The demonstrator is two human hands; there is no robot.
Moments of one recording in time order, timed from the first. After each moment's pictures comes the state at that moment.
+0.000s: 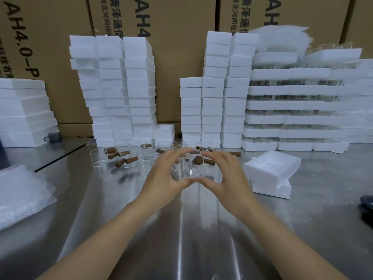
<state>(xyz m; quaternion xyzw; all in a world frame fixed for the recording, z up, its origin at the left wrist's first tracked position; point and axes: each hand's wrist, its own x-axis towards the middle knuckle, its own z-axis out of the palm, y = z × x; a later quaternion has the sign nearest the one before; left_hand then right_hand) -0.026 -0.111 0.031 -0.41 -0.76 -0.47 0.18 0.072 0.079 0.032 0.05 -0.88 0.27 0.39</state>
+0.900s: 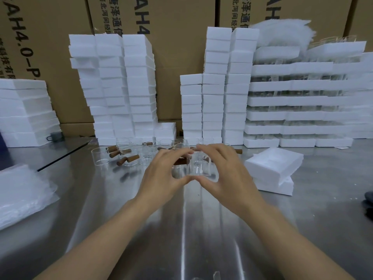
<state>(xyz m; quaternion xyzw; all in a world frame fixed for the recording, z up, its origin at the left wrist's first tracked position) -0.024 -0.118 0.033 -0.42 -0.78 -0.38 0.27 0.083 0.069 0.044 0.09 -0.89 0.17 0.41</state>
